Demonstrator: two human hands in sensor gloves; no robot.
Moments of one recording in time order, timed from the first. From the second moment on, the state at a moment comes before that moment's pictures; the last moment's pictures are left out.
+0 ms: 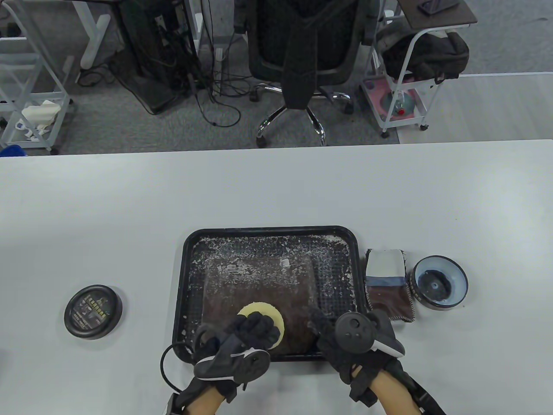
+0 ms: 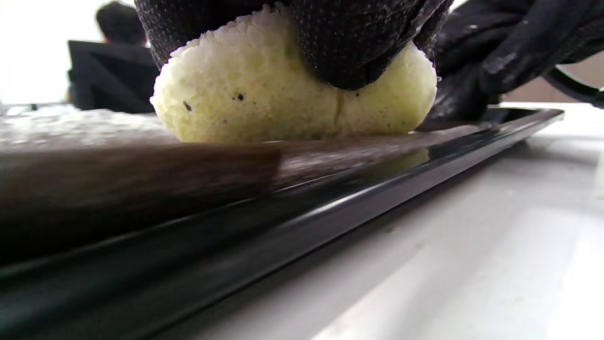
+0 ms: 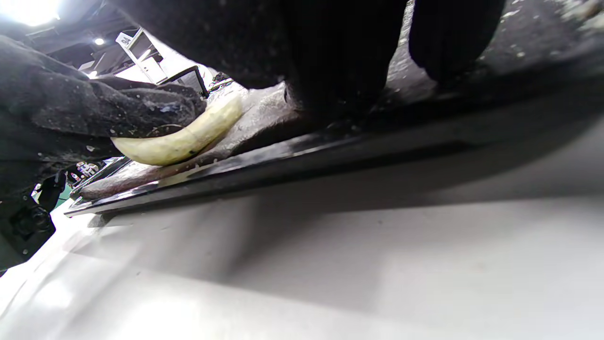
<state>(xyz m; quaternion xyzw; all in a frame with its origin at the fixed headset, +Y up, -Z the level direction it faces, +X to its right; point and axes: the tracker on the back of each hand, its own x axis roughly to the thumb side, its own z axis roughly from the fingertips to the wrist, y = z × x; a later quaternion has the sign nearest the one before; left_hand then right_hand) -0.105 -0.762 -0.154 -0.01 -0.40 -0.01 0.92 0.119 -0.769 -0.170 0.23 0.14 0.93 0.24</state>
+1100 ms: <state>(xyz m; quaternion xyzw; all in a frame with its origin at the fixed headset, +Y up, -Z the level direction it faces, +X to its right) -0.095 -0.755 -0.138 -0.05 -0.45 0.04 0.89 0.116 -0.767 -0.169 0.22 0.13 0.94 0.21</state>
